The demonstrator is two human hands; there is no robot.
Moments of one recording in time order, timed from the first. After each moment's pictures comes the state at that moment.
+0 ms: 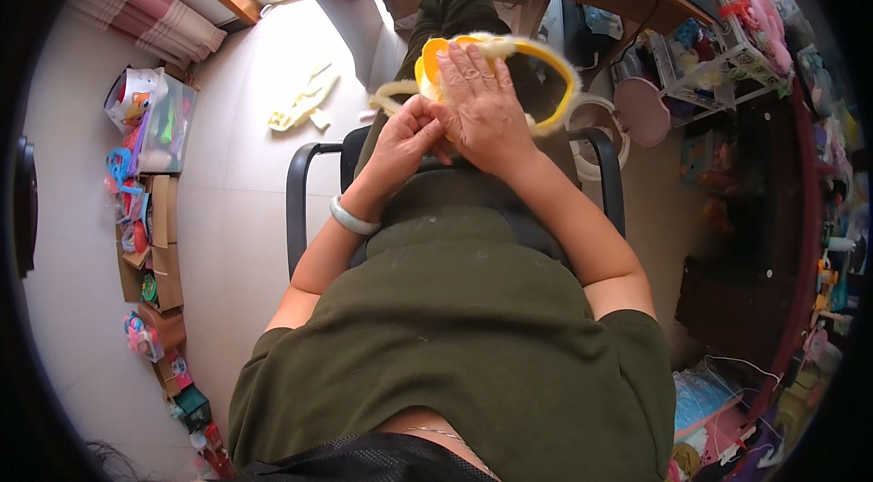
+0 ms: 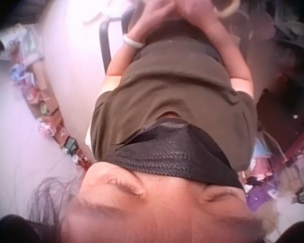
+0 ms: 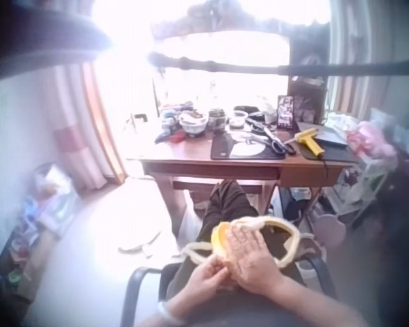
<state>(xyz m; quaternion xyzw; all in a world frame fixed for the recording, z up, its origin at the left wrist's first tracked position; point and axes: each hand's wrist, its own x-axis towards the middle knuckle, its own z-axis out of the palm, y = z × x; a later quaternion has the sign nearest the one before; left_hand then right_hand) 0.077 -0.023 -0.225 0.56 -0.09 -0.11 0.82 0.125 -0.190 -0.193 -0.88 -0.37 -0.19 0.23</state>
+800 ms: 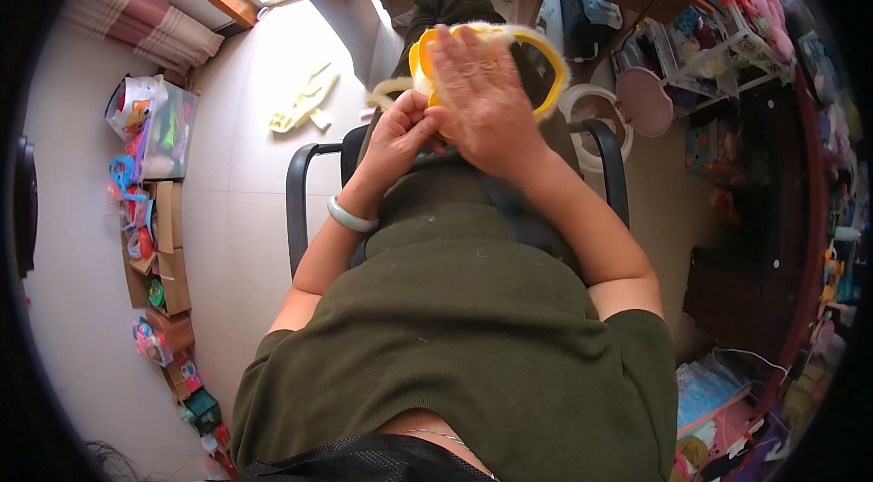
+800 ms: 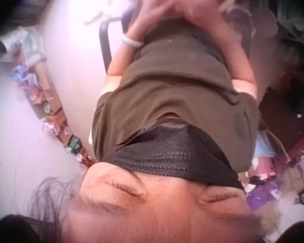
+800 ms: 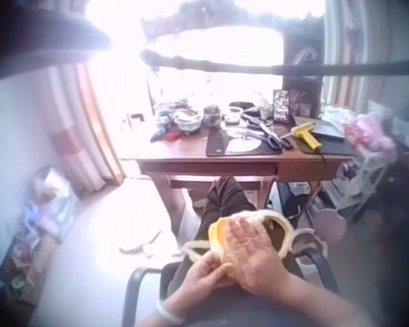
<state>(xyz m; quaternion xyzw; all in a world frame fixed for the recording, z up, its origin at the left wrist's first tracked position) 0.080 -0.021 -0.222 0.59 -0.10 -0.09 0.80 0.117 -0.195 -0.168 -0.86 -0.39 -0.24 0.21</state>
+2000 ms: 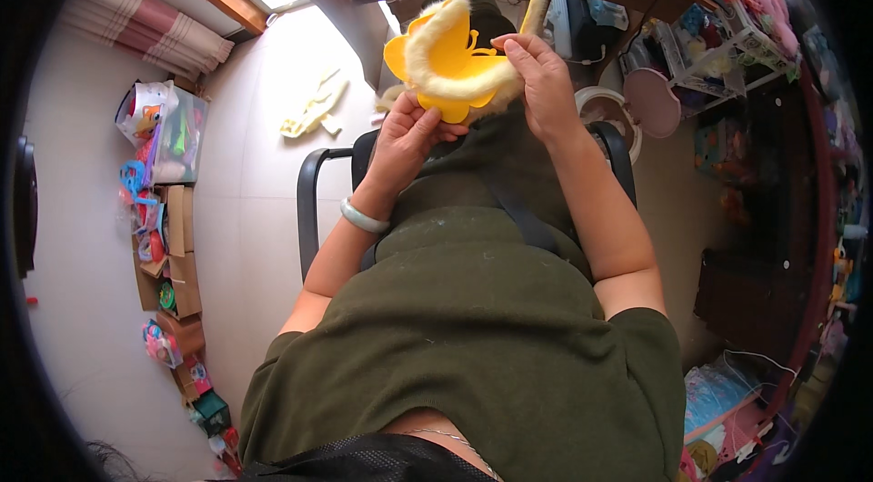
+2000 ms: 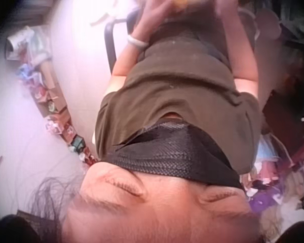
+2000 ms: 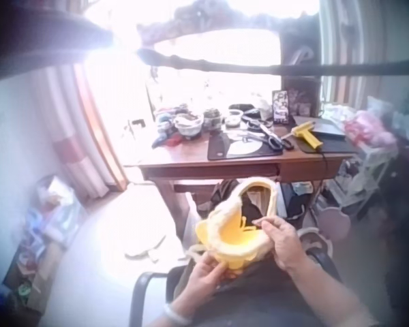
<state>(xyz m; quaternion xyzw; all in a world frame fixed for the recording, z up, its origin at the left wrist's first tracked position) 0.081 -0.020 -0.231 0.49 -0.08 -0.06 0.87 0.160 -0.215 -0.188 -0.53 -0.06 0.07 0.84</state>
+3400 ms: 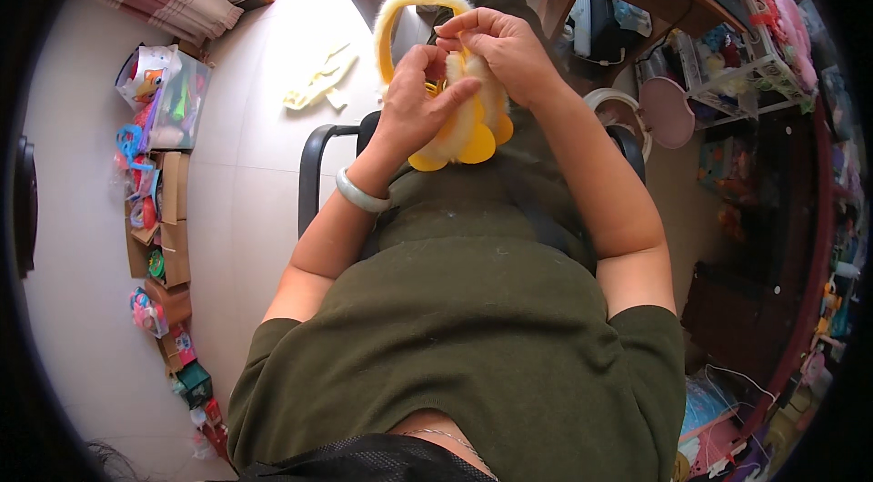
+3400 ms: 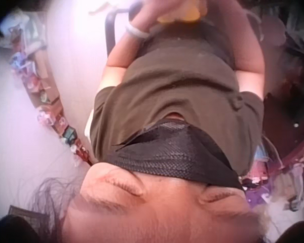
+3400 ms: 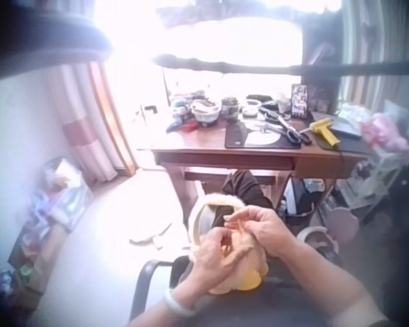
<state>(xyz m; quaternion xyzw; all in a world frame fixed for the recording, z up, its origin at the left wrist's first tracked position) 0.095 -0.017 -0.187 0.86 -0.06 0.19 0.47 0.183 -0.165 -0.172 -0.59 -0.20 0.24 0.74</state>
